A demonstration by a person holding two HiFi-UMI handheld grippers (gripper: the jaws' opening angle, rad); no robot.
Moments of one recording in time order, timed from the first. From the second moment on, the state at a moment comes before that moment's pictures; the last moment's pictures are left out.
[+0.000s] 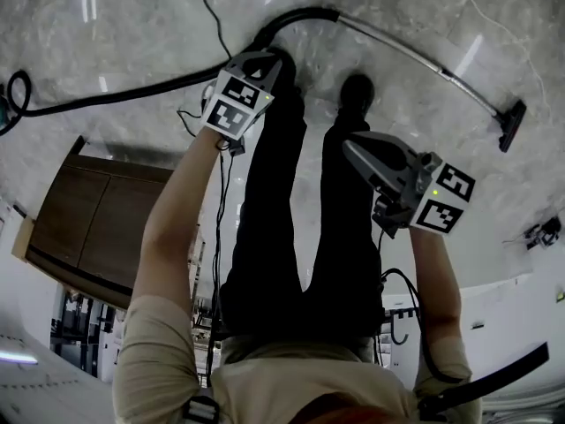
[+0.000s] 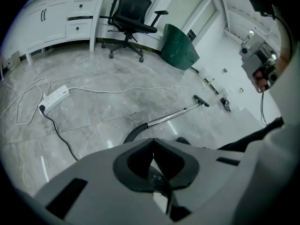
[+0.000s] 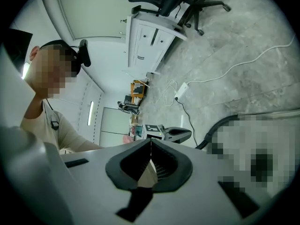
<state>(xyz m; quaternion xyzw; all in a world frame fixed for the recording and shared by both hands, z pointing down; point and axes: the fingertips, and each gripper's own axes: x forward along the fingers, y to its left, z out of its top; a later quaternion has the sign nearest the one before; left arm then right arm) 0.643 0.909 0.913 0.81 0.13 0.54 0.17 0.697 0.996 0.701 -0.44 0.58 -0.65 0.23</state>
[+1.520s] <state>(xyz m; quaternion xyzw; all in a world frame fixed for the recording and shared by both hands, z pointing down) 0.678 0.910 1.175 0.64 0.21 0.72 -0.13 0.718 1.112 0.913 -0.49 0.45 -0.72 0.19</state>
